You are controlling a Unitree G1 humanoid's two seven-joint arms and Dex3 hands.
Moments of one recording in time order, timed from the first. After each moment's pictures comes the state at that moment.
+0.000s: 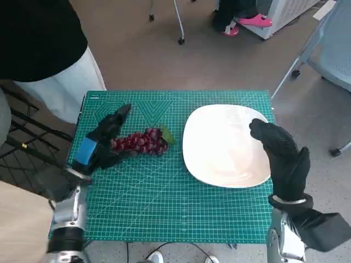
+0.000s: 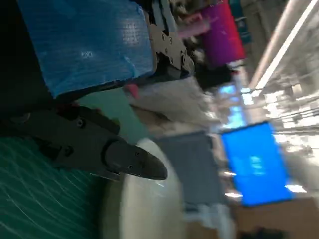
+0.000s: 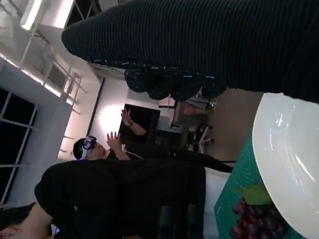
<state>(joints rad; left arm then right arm) -0.40 0.29 0.27 0.51 0.03 -0.49 -0.51 -0.28 -0.11 -0.14 0.28 0.31 -0.61 0.40</state>
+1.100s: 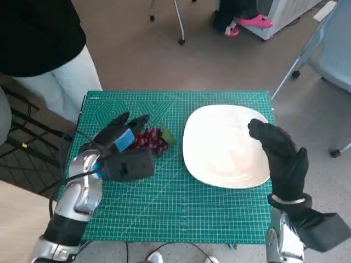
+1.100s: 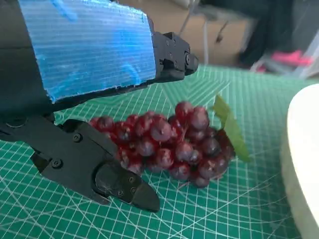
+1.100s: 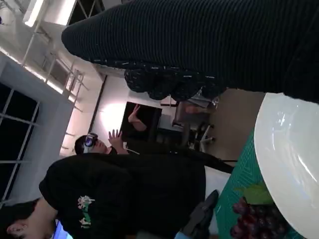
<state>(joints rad) -0.53 0.40 -0.21 0.23 0.78 0.28 -0.46 -0.29 -0.12 -0.13 0.30 0.31 -0.64 0.41</state>
